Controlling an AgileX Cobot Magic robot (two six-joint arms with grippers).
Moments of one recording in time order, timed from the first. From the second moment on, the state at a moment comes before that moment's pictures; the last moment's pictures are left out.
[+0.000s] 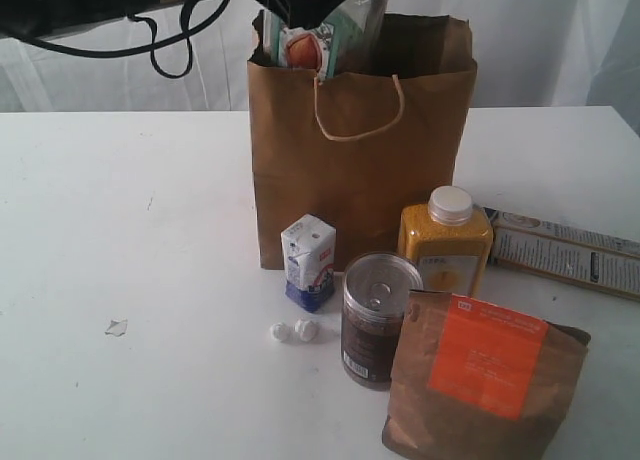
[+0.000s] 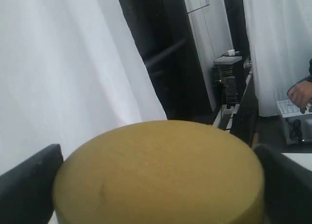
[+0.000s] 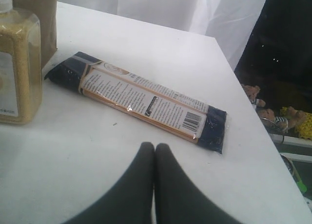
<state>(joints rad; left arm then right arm) -0.44 1.77 -1.50 1.23 -0.78 -0.87 -0.18 0.00 0.00 0.27 0.37 -0.47</state>
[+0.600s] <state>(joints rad) -0.44 1.78 -1.50 1.23 -0.67 -1.05 -0.18 0.00 0.00 0.27 0.37 -0.47</state>
